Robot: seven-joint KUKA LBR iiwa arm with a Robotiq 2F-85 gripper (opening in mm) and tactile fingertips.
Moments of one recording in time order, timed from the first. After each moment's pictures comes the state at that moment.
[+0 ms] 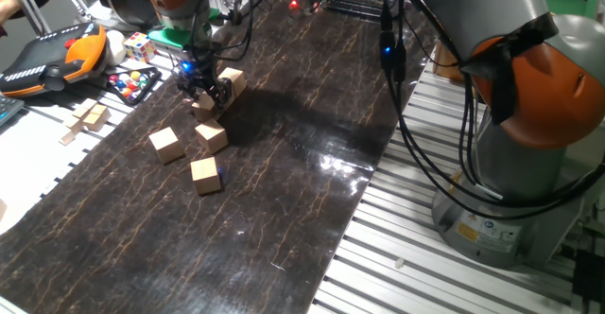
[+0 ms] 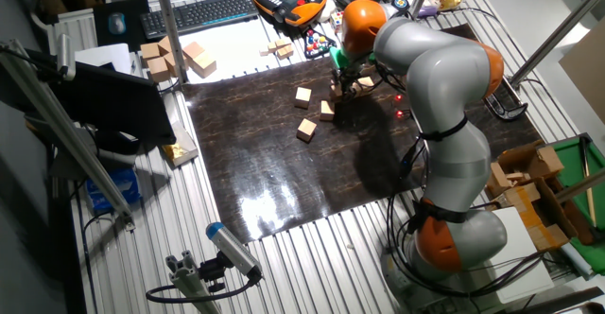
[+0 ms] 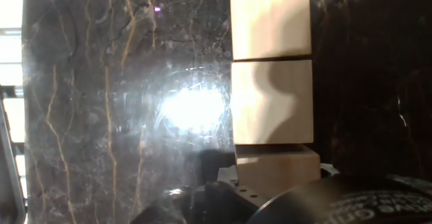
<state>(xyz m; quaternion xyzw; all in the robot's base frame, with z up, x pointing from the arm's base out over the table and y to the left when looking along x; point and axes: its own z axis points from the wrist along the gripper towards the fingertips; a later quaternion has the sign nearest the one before) 0.654 -0.002 0.044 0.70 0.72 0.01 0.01</state>
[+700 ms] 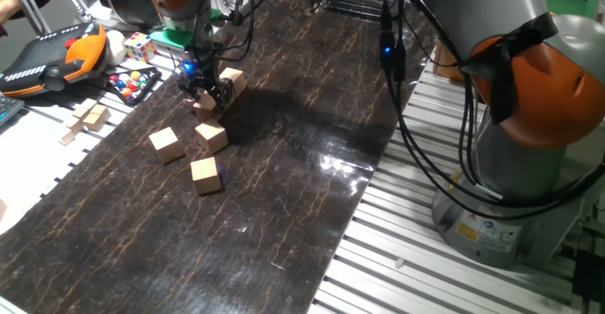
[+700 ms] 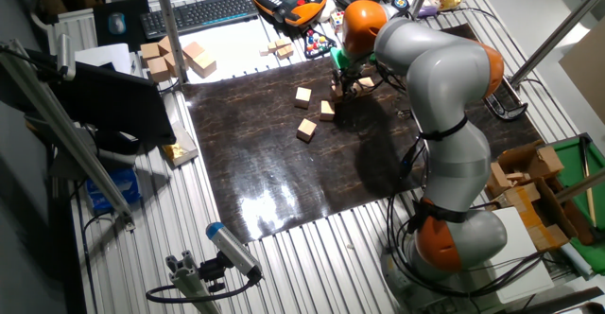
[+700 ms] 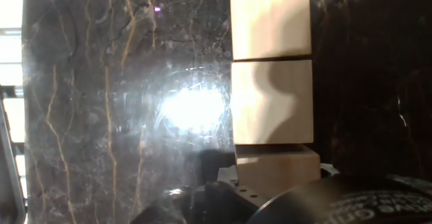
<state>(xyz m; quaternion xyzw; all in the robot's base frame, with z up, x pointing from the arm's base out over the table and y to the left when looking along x) 0.654 -0.005 0.041 0.70 0.72 0.01 0.01</state>
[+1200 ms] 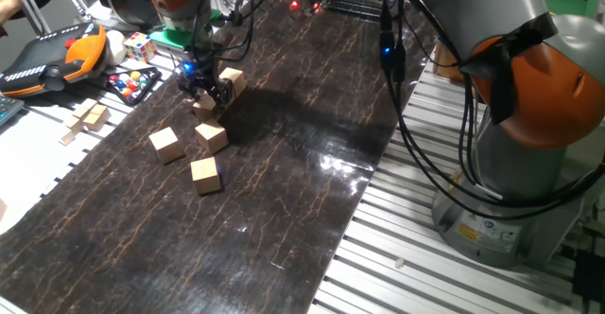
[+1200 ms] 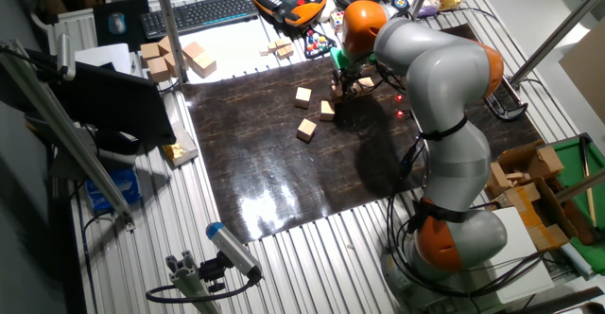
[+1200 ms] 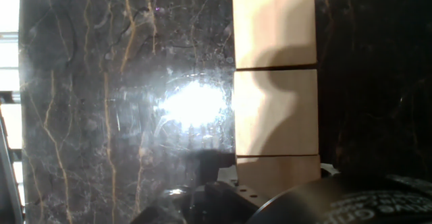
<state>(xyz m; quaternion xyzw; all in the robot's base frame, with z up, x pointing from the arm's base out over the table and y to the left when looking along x) 0.655 -0.005 0.040 0.70 0.71 0.01 0.01</state>
